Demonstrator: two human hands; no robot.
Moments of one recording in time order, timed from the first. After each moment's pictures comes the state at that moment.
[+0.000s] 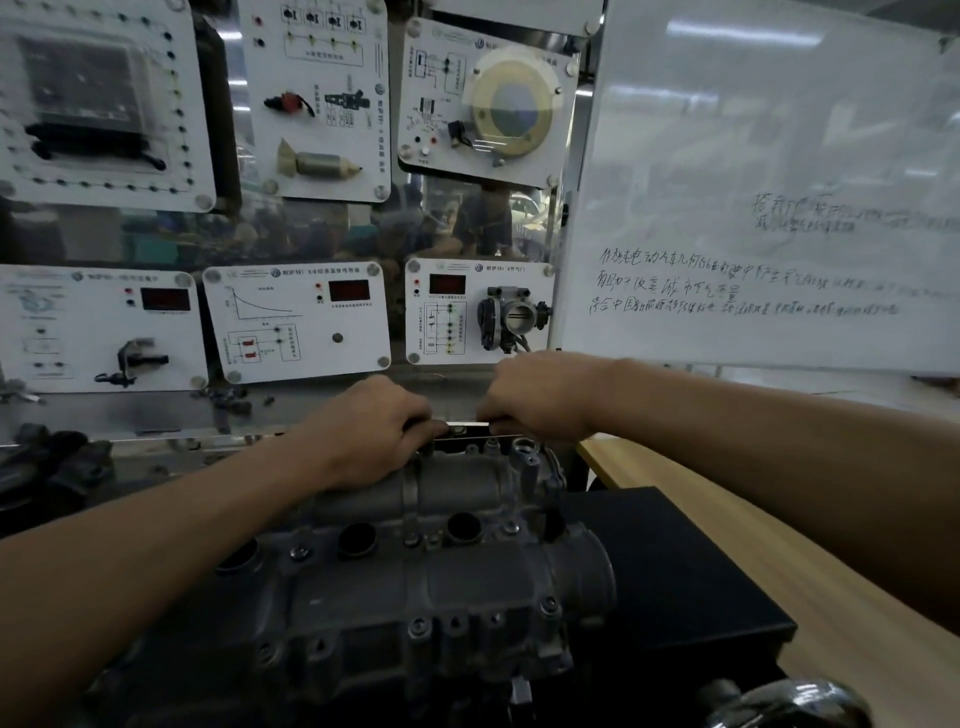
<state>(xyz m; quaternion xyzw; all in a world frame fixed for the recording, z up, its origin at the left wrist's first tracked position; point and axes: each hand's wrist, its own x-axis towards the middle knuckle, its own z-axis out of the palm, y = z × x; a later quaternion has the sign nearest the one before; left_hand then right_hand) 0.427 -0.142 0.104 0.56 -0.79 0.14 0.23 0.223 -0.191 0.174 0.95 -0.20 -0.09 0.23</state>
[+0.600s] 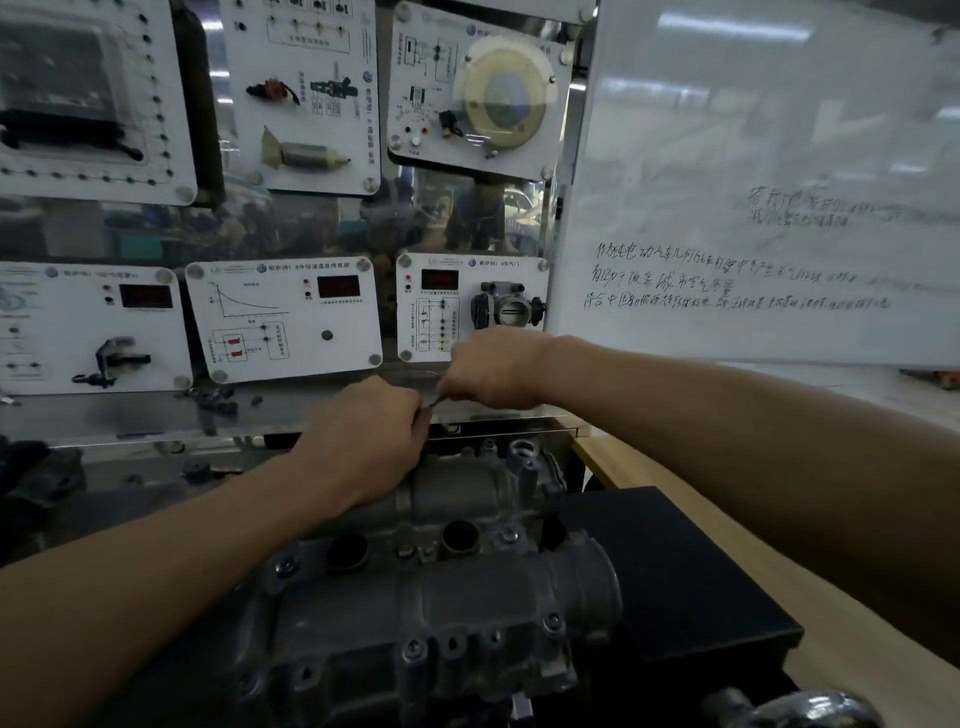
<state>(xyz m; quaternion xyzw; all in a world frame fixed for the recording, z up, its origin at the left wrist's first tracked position) 0.411 -0.146 0.095 0.65 -0.69 0.21 0.25 0.266 -0.237 0.169 0.93 -0.12 -0.03 0.34</state>
